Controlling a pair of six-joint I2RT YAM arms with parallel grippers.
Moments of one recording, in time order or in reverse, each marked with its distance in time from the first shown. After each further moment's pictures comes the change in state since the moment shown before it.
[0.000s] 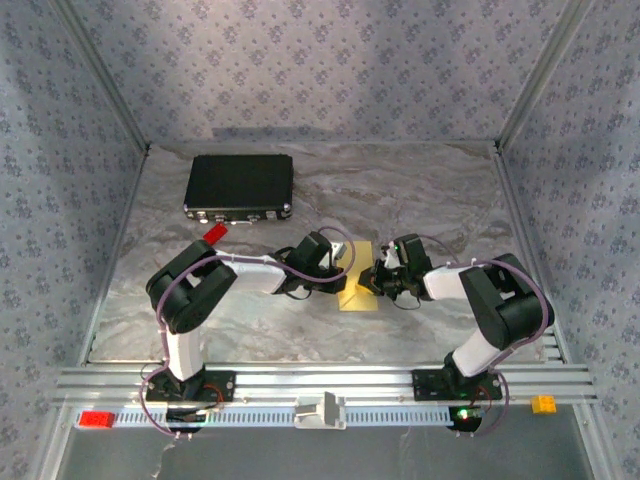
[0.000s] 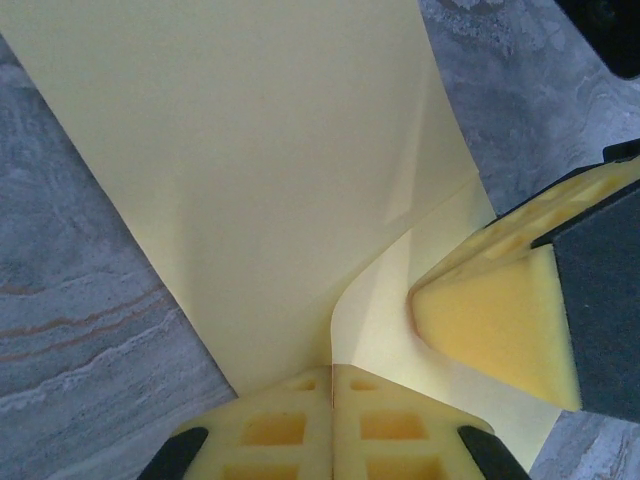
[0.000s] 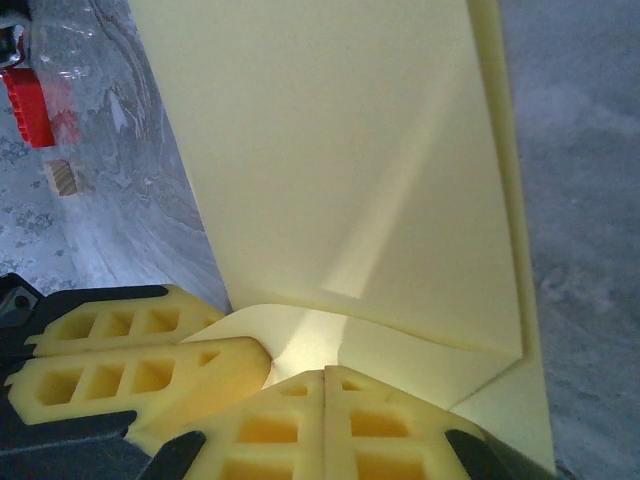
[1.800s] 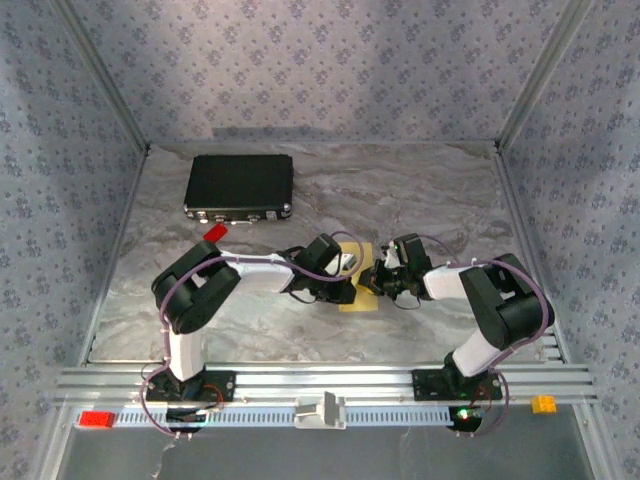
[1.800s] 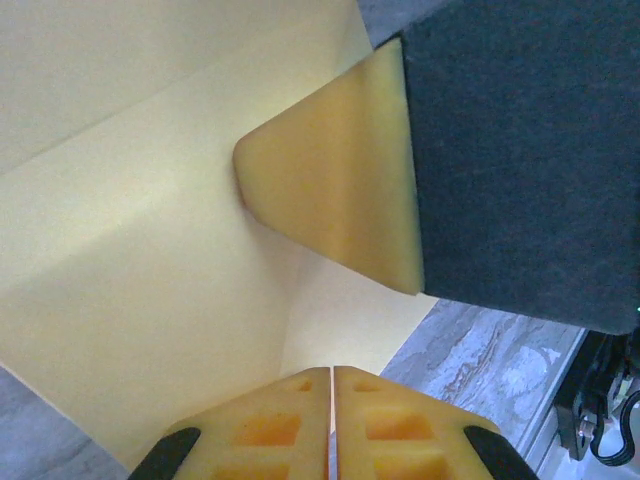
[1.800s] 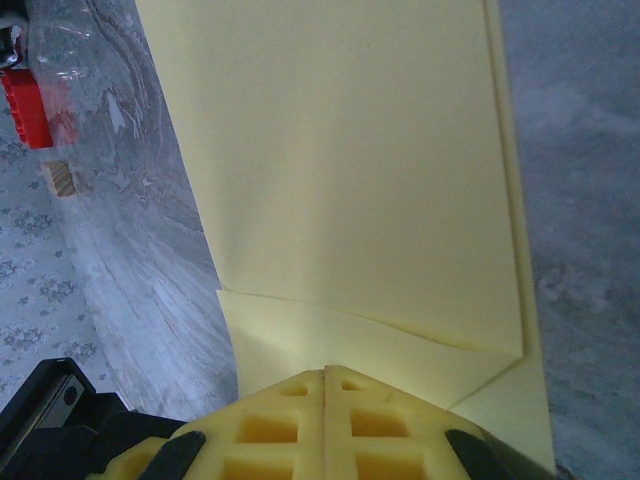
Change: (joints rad) left arm -0.047 0.021 0.079 -0.160 0.216 -0.091; right arm 0.000 -0.001 0.004 -0.011 0.002 0.000
